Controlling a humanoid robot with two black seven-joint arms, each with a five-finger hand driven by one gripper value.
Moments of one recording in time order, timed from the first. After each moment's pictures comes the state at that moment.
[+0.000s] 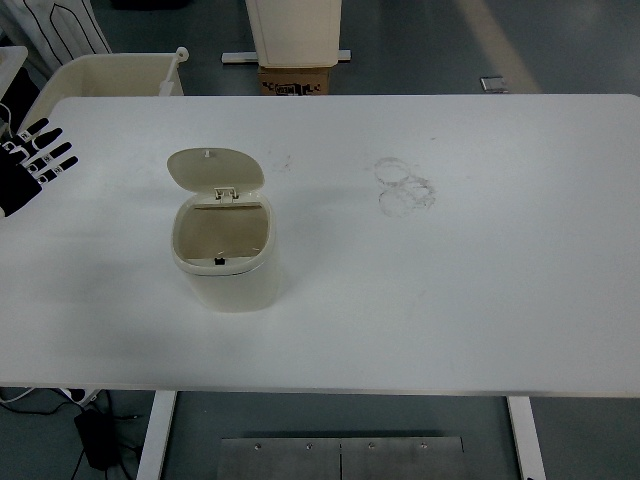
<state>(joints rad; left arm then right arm) -0.75 0.66 -0.58 -0.55 -0.36 -0.55 0.08 0.06 0.00 0.32 0.20 -0.22 0.03 0.47</state>
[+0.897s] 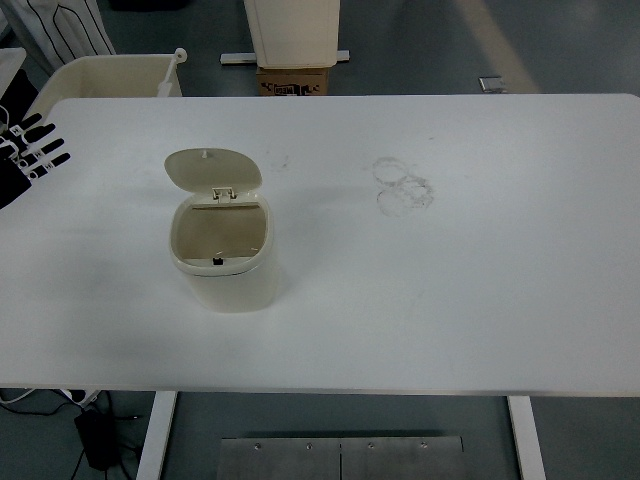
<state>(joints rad) -0.73 0.77 -0.58 -0.70 -0.36 -0.50 0.09 0.05 0.00 0.32 0.20 -0.22 0.03 0.47</state>
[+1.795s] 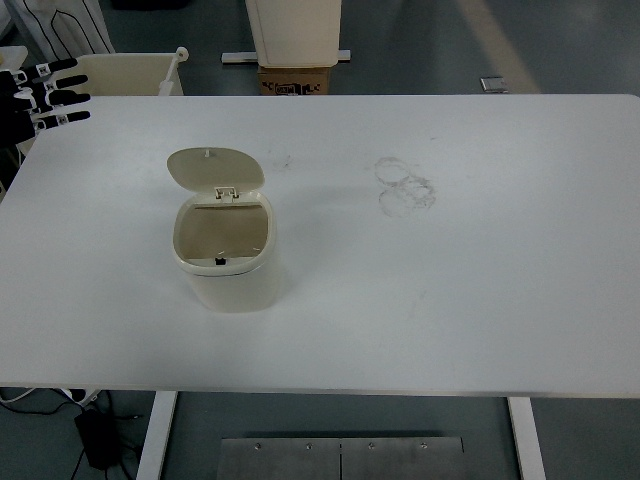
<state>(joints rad) -1.04 0.99 -0.37 -1.06 -0.24 -0.42 0.21 0.05 0.00 0.32 0.20 -0.22 0.03 0.46</state>
